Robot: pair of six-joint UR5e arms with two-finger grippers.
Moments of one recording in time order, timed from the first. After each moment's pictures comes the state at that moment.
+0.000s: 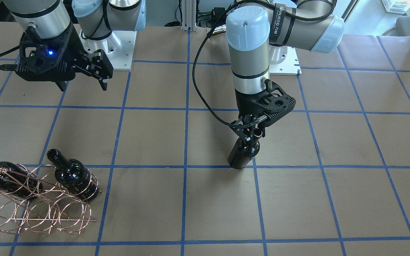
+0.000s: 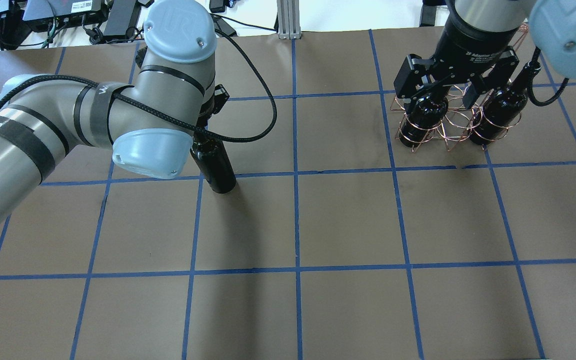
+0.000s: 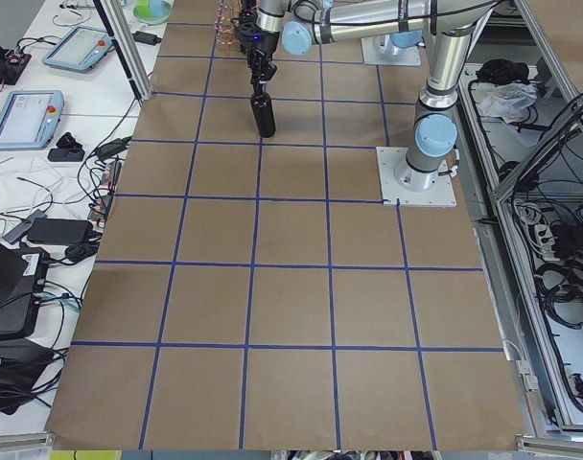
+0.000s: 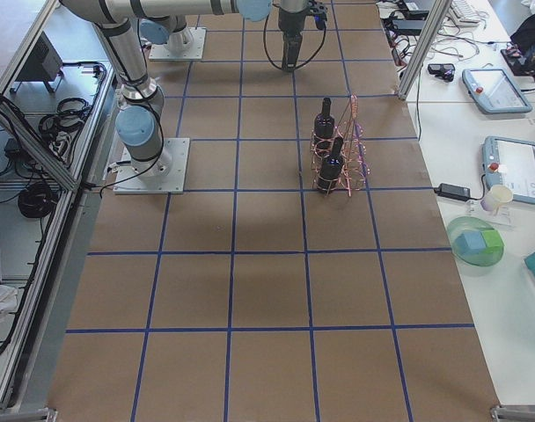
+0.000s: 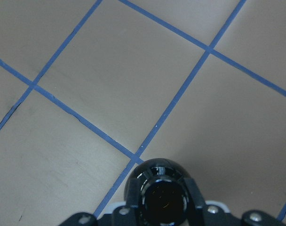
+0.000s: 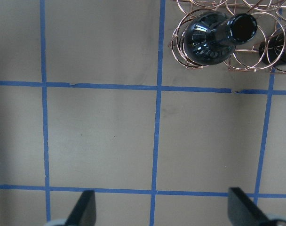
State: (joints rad) left arm -1.81 -1.73 -1.74 -1.05 1.88 -0.82; right arm 1.59 -1.56 1.52 -1.53 -1.57 -0.03
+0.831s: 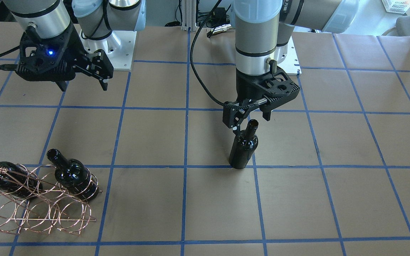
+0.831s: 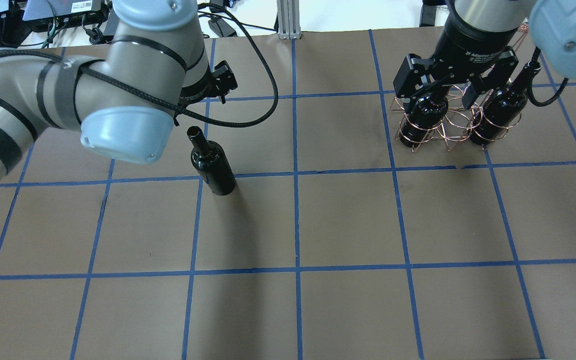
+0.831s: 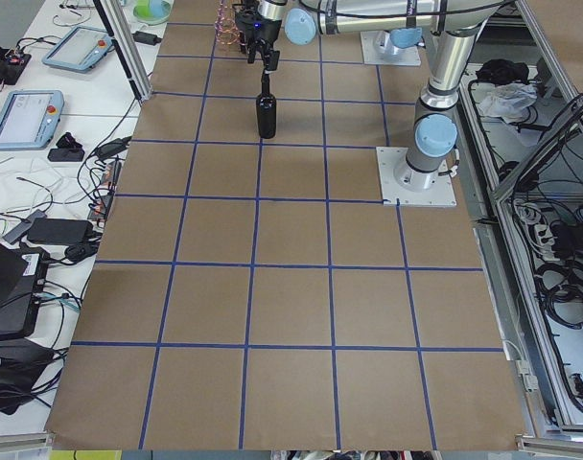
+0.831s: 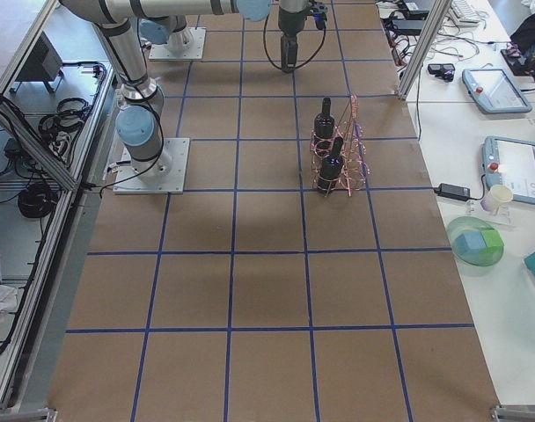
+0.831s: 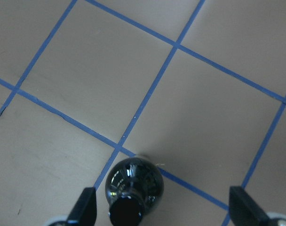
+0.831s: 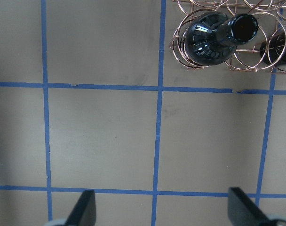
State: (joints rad) left arm -1.78 -1.68 -1.63 -1.19 1.76 -0.65; right arm 1.59 -1.56 1.52 -1.53 -1.56 -0.02
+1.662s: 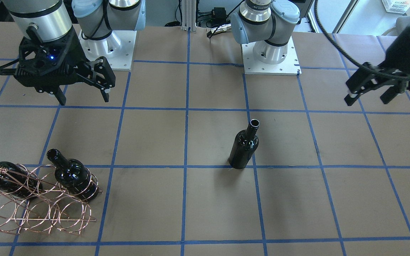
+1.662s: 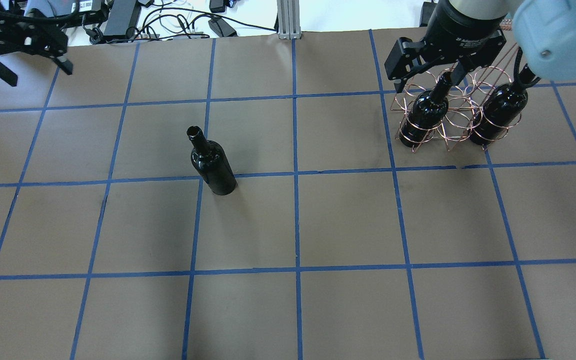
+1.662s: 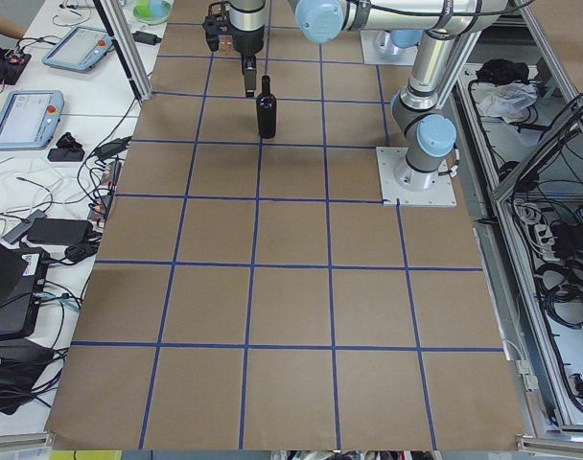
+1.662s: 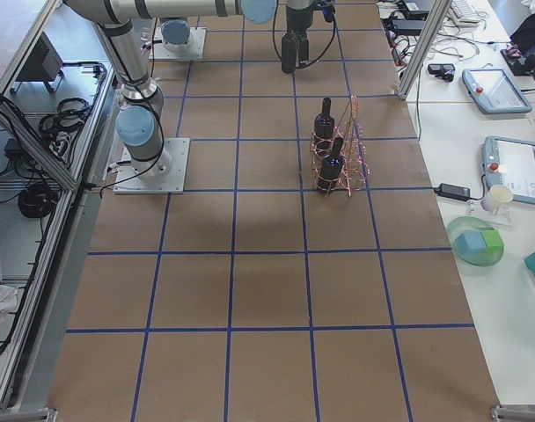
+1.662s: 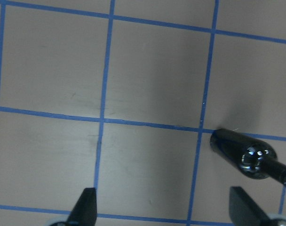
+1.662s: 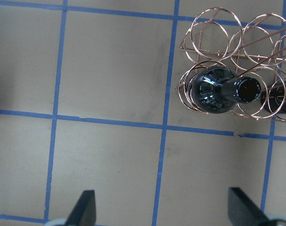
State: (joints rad) left arm -1.22 -1.63 -1.37 -1.67 1.51 0.23; right arm 1.62 -1.53 1.51 -1.69 -1.56 -0.07
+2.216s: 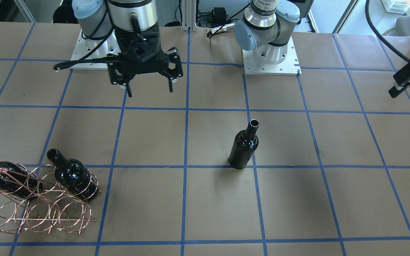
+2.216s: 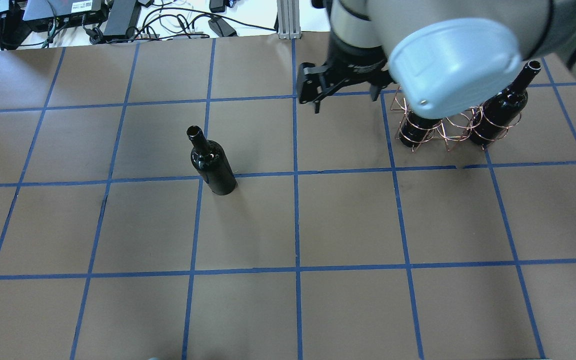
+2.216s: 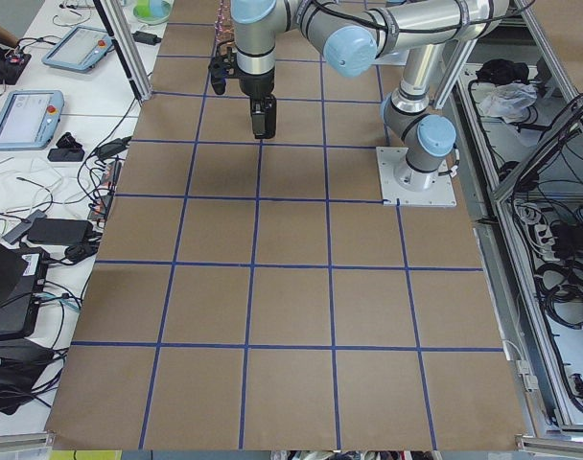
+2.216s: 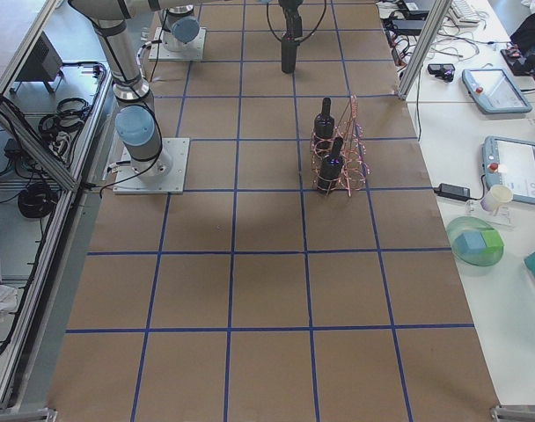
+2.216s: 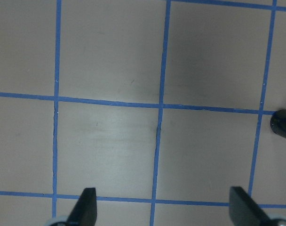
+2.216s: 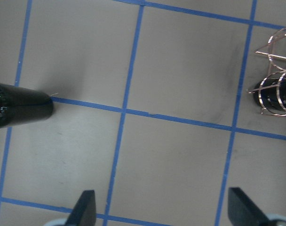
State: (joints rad) left arm -1.02 -1.64 -1.39 -1.69 1.53 0.46; right arm 1.92 -1.44 1.44 -1.70 -1.59 0.17
